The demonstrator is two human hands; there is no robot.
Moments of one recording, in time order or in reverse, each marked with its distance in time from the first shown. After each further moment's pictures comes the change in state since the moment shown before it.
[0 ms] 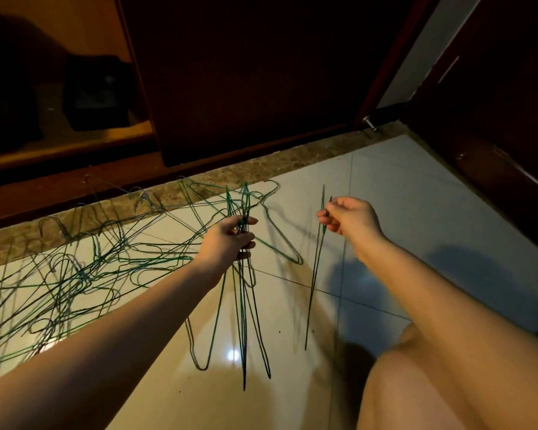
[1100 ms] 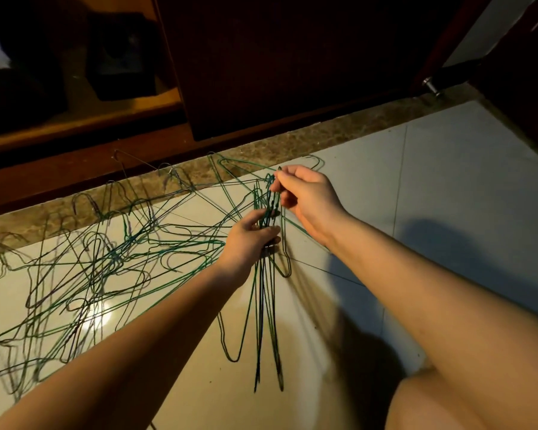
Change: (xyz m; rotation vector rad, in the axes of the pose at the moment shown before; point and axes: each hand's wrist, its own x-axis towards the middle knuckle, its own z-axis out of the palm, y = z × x) left_hand 0.035 -0.042 -0.017 -0.179 0.023 -0.096; right_hand 0.006 -0.008 0.127 0.266 -0.405 -0.055
